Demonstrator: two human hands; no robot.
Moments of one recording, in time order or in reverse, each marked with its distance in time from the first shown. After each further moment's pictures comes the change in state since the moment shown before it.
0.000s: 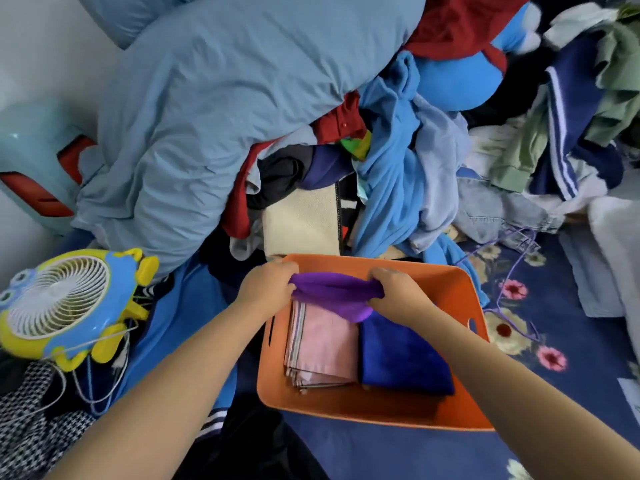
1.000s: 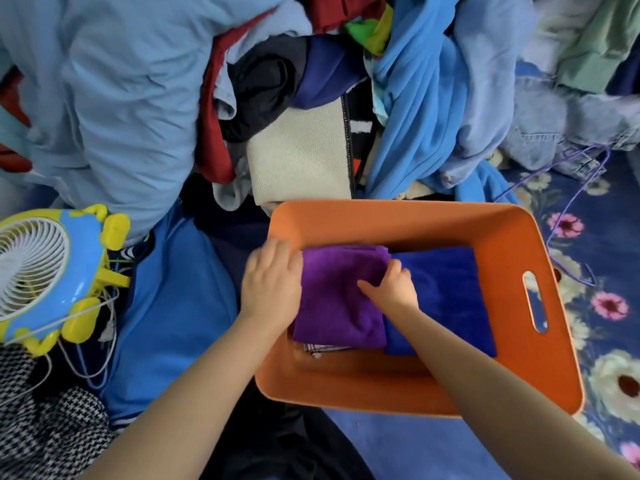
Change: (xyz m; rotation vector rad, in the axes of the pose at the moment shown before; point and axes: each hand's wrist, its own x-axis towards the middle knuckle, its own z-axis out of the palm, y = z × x) left_hand 0.011 -0.024 0.100 0.381 0.265 0.092; right_hand 0.056 0.040 0.147 0.327 0.037 0.505
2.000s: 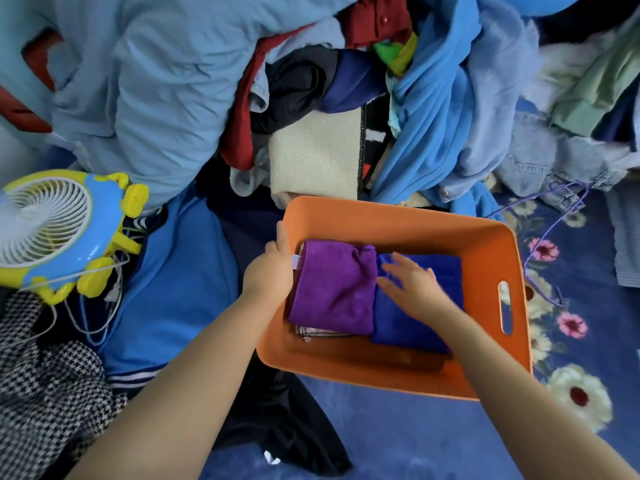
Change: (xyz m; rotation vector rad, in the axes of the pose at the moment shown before) left_hand -0.014 -0.001 -0.020 -0.308 -0.399 -0.381; right_hand -0.050 -0.006 -0.069 -0.358 -0.148 -0.373
